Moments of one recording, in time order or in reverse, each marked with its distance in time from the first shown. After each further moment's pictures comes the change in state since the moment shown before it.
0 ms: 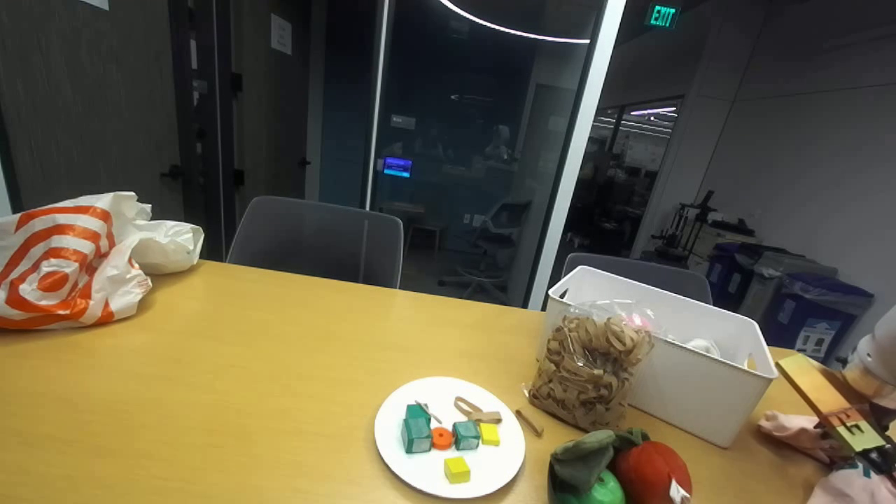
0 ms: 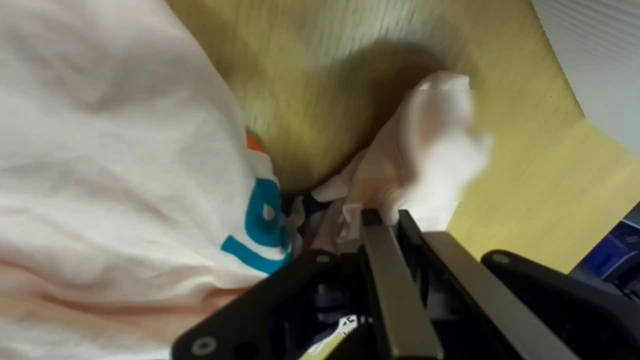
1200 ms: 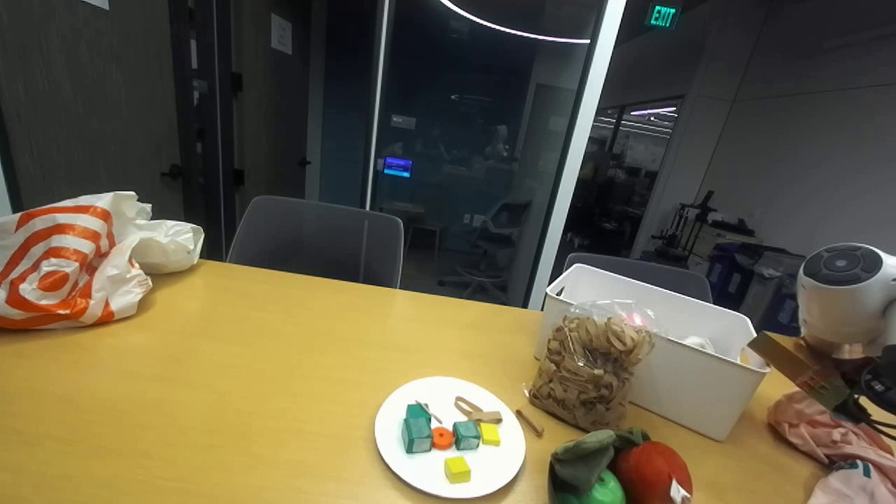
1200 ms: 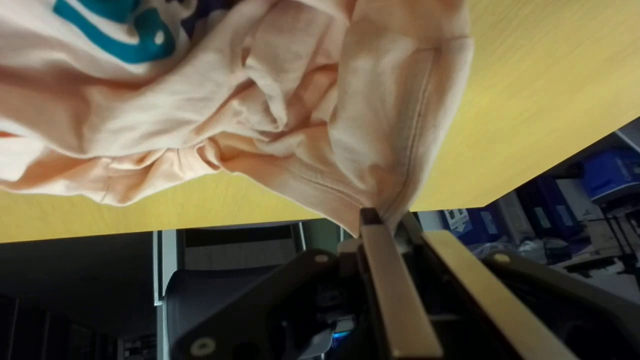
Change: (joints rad) arm 0.078 0.068 0.069 0.235 -0.102 -0.452 -0.038
